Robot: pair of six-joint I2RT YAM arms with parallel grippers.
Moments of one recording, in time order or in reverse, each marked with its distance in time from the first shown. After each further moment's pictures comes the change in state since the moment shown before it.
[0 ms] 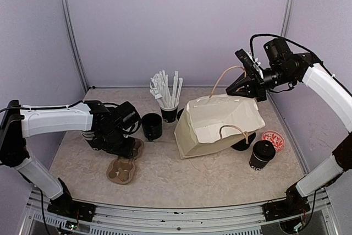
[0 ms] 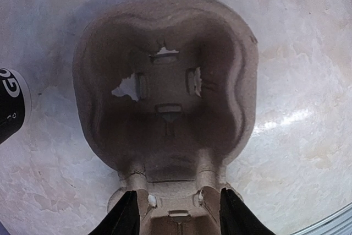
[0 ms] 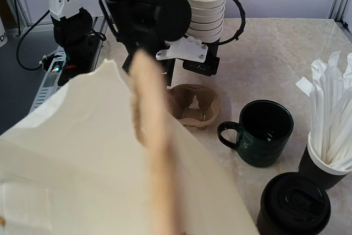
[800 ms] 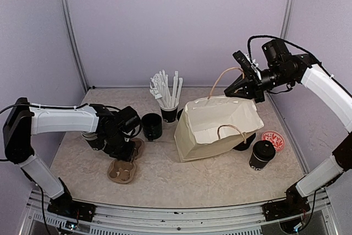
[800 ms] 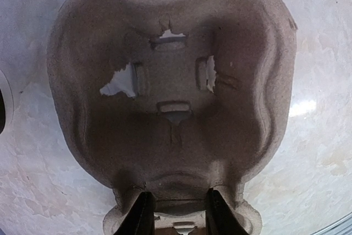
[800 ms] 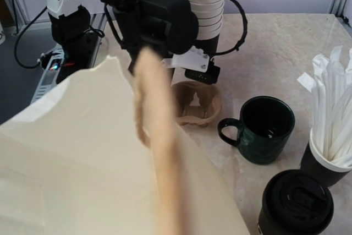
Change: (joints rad) left arm 0.032 0.065 -0.041 0.047 0.035 0.007; right arm 0.014 0.000 -0.017 0.025 0.018 0.020
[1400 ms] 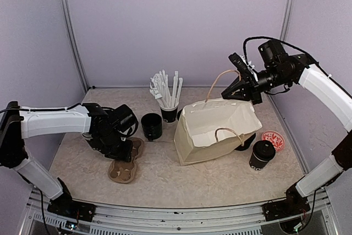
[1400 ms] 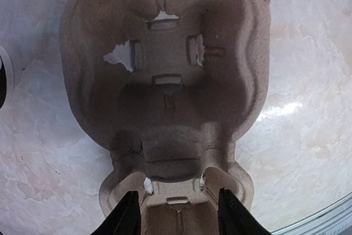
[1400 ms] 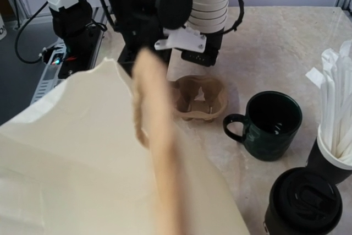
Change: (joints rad) left arm -0.008 -0.093 -0.010 -0.045 0.032 -0.052; right arm 0.032 0.010 0.000 0.003 0.031 0.015
